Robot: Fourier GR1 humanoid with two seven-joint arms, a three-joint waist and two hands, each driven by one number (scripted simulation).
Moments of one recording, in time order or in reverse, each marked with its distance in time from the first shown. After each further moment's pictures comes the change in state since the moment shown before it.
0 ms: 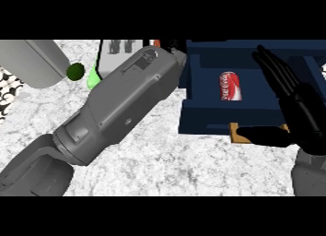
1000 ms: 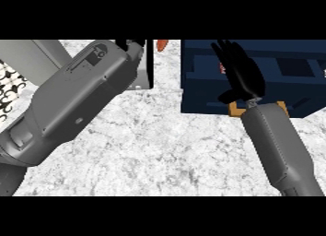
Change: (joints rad) left arm 0.134 0.226 -0.014 -0.278 -0.104 0.029 0.190; right arm -0.388 -0.005 0.028 0.900 0.374 -0.449 -0.089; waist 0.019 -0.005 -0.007
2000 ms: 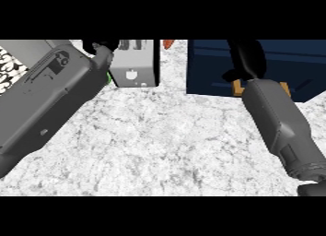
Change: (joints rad) left arm 0.118 0.144 0.023 -0.237 -0.060 -0.005 0.106; right arm -0.320 -0.046 -0.156 0.572 0.067 -0.397 -0.026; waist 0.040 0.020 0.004
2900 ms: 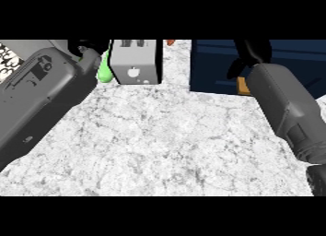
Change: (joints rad) left arm 0.040 0.056 0.011 -0.116 -0.034 0.001 0.066; right arm -0.177 -0.056 -0.073 0.222 -0.024 0.078 -0.053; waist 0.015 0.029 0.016
